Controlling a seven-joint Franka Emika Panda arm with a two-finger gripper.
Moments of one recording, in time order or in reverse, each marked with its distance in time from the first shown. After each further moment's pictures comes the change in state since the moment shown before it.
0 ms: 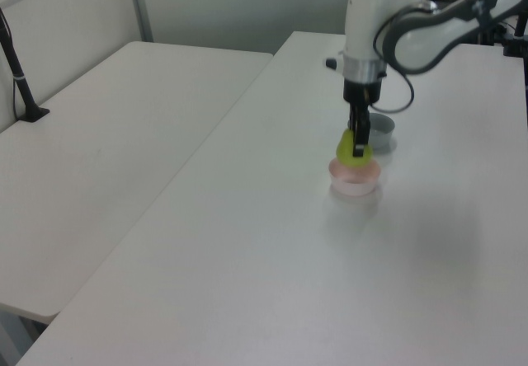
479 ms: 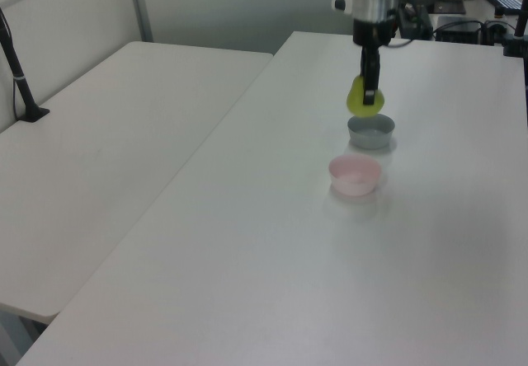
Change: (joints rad) arm -0.068 -0.081 -0.005 0.170 0.000 -0.292 0.000
